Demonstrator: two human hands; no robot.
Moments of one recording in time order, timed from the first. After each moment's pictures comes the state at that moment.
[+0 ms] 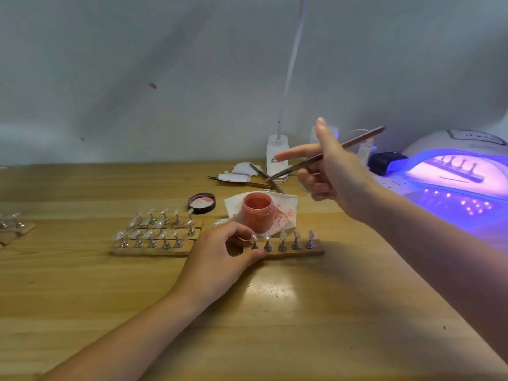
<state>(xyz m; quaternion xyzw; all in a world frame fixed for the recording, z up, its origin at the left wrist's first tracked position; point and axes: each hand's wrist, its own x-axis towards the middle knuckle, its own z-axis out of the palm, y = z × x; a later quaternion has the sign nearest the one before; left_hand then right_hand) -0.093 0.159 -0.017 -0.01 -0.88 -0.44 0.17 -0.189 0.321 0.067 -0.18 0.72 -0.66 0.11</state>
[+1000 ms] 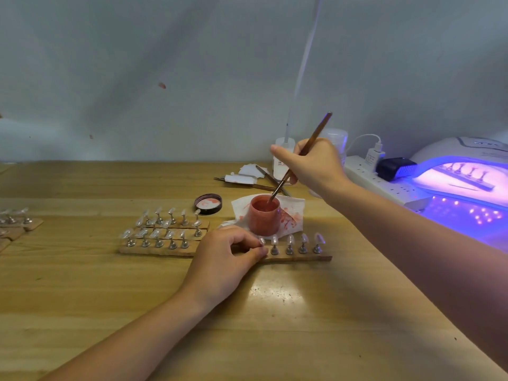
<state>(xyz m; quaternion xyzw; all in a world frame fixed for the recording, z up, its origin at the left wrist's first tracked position) -0.094 0.159 -0.014 -0.02 -0.87 -0.46 0.19 -0.222 0.282 0.056 -0.18 0.83 -0.51 -0.14</state>
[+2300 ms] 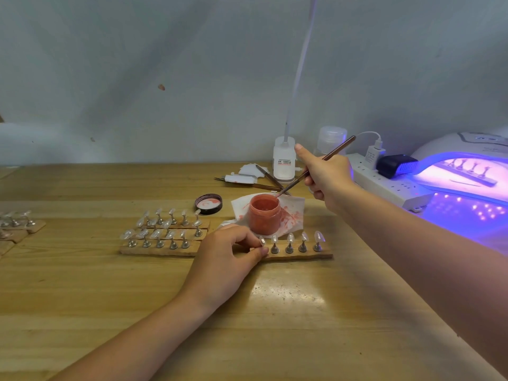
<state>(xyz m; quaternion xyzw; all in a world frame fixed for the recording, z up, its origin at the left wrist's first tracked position) -0.092 0.159 -0.017 -0.04 -0.88 -0.43 0.20 -0.225 0.295 0.044 0.04 0.76 -0.65 -0.04</state>
